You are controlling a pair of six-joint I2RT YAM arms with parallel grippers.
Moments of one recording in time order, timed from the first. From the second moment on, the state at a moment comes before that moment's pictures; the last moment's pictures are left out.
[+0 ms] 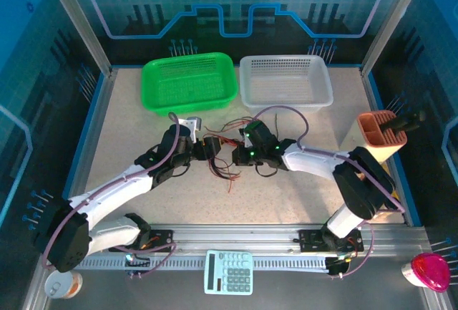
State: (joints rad) left arm -0.56 1.14 0.65 -0.07 0.08 -0.63; right arm 0.72 1.58 0.90 -0.17 -0.24 0.69
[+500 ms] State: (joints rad) left arm -0.56 1.14 0.72 -0.08 0.11 -0.56; right arm 0.72 1.38 1.30 -0.37 -0.24 0.56
